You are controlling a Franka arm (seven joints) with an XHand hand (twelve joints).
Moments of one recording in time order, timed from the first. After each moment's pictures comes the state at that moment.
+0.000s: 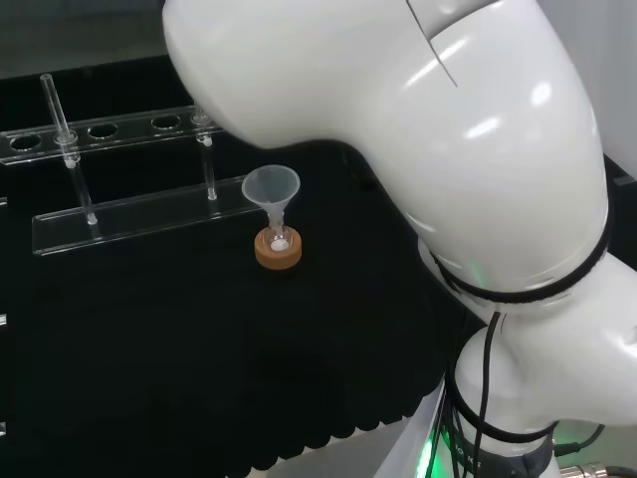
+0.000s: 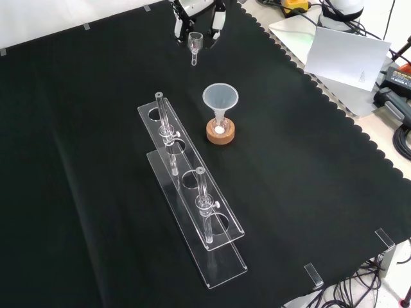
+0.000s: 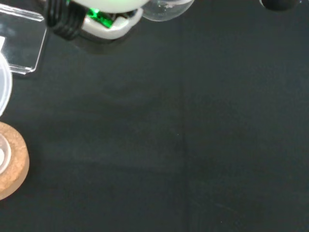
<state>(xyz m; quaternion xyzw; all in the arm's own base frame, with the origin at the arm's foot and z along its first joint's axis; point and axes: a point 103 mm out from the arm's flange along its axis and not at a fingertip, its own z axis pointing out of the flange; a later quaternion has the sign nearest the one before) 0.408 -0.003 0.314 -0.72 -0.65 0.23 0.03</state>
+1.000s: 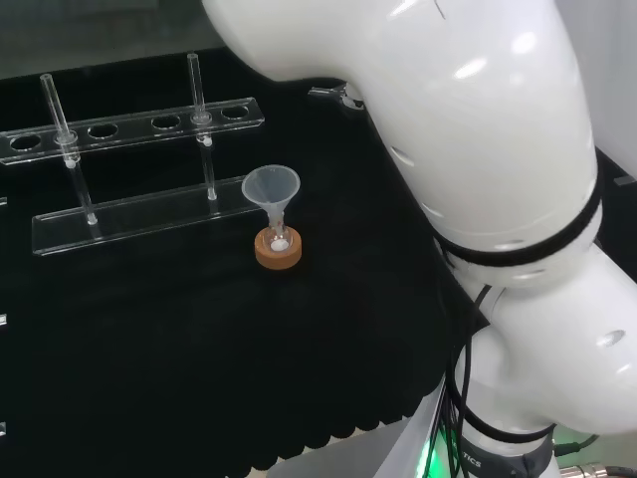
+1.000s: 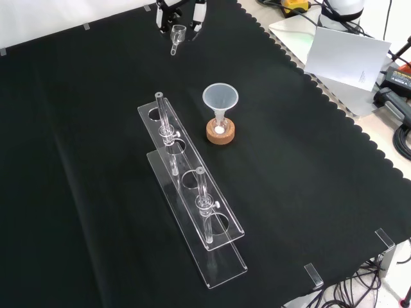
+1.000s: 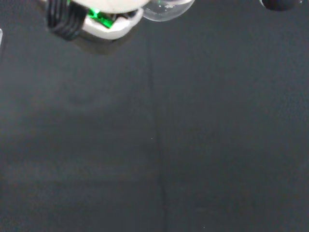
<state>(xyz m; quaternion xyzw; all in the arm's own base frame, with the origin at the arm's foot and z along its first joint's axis) 0.429 -0.055 0.307 -0.75 -0.62 0.21 0.06</state>
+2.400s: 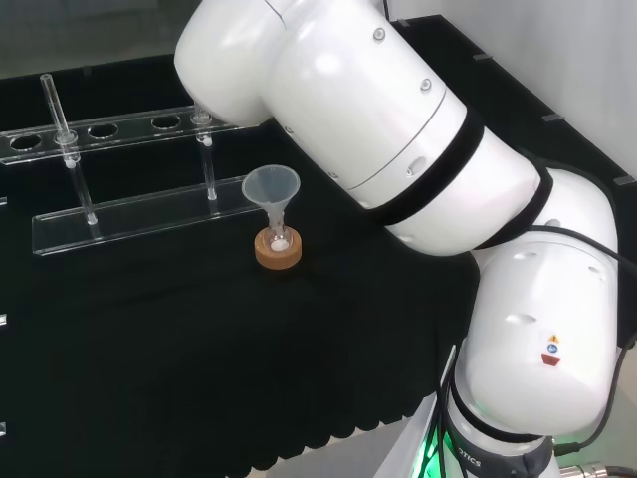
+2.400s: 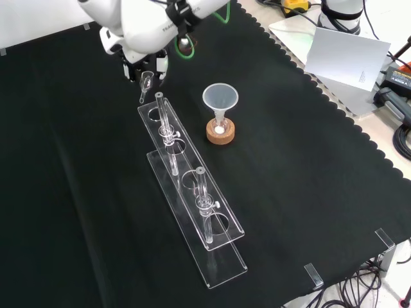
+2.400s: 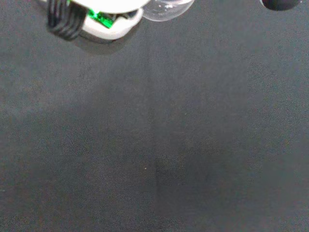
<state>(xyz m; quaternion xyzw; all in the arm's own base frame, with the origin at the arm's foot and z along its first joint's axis) 0.534 -0.085 0.173 -0.74 -0.61 0.27 0.08</state>
